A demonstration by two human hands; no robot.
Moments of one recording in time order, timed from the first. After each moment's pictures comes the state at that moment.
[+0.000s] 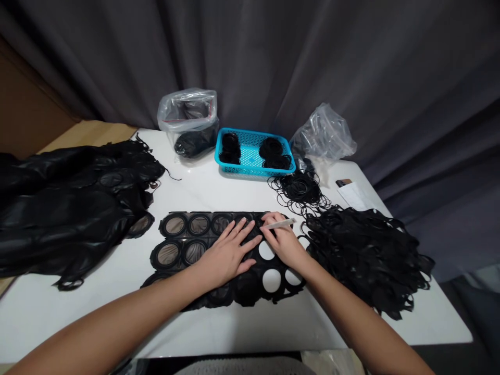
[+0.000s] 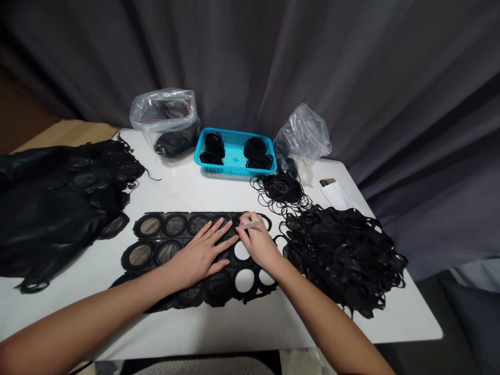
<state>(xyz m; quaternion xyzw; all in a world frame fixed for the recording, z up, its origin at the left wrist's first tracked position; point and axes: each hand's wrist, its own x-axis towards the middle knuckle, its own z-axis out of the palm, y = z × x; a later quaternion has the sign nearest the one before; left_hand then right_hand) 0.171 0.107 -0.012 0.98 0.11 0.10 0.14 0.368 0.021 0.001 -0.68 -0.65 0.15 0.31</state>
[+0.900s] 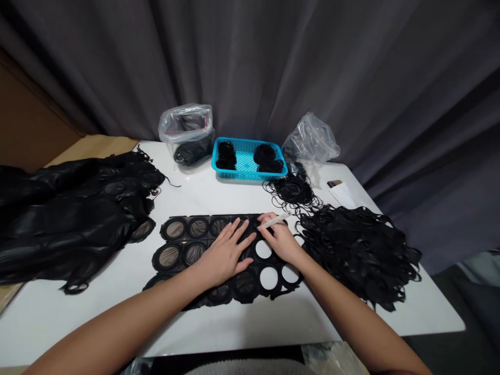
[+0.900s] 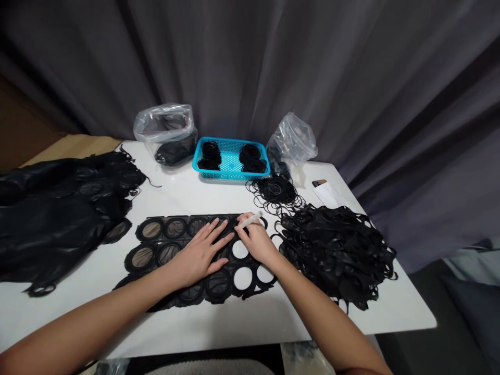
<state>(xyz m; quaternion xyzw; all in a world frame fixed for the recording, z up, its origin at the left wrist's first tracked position) 0.169 0.108 -0.010 0.98 0.12 0.11 0.11 0.374 0.026 0.000 -0.67 -0.62 0.19 0.35</state>
